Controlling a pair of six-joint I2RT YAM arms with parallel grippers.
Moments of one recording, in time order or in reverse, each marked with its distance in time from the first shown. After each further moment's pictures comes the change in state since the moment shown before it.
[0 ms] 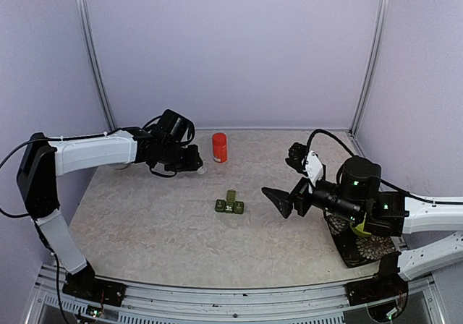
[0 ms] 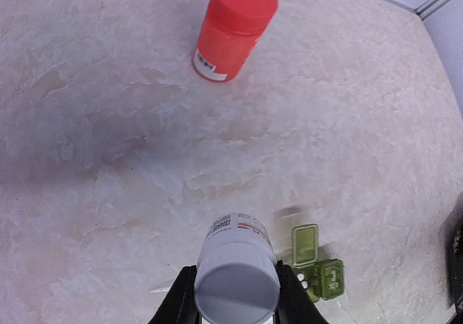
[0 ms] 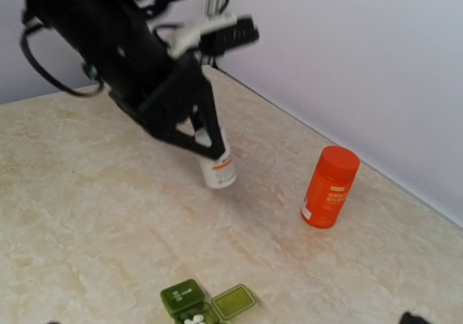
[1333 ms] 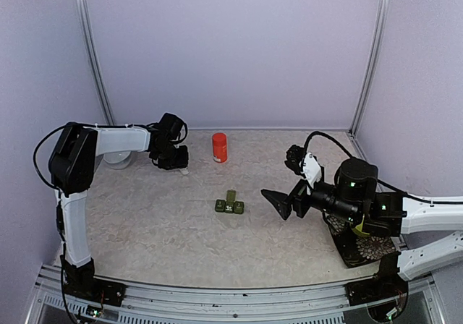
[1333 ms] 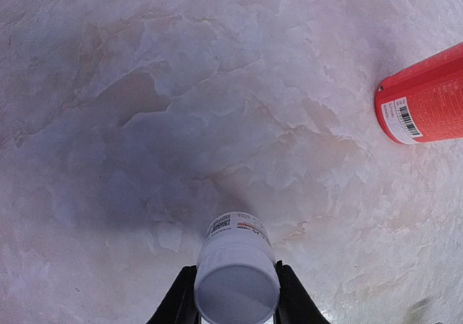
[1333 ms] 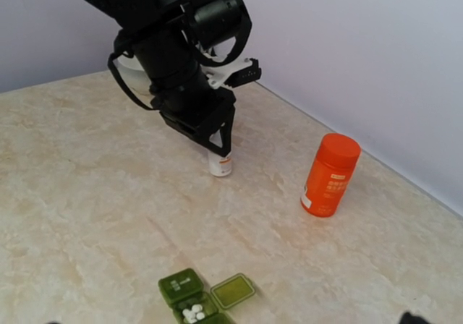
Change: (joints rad) left arm 0.233 0.365 0.212 -0.050 0.001 0.071; right arm -0.004 0.014 -0.006 -0.003 0.003 0.005
